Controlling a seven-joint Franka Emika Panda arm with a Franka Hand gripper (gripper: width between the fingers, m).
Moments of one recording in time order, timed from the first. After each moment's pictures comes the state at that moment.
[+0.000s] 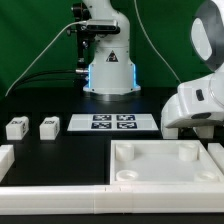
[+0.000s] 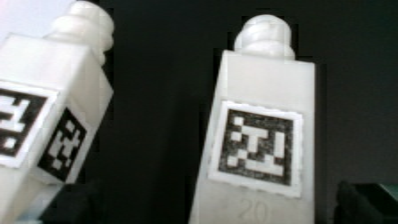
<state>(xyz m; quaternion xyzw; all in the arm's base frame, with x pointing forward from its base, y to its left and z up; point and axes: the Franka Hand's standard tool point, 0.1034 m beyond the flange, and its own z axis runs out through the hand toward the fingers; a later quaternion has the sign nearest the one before) 0.394 0.173 0.006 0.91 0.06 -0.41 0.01</state>
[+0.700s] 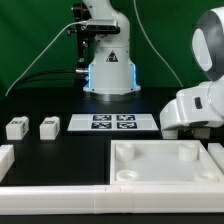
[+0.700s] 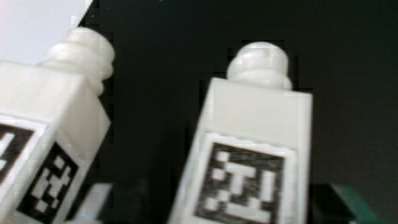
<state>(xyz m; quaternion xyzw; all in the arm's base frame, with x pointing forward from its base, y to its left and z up) 0.386 0.172 0.003 0.90 0.06 -0.43 0.02</state>
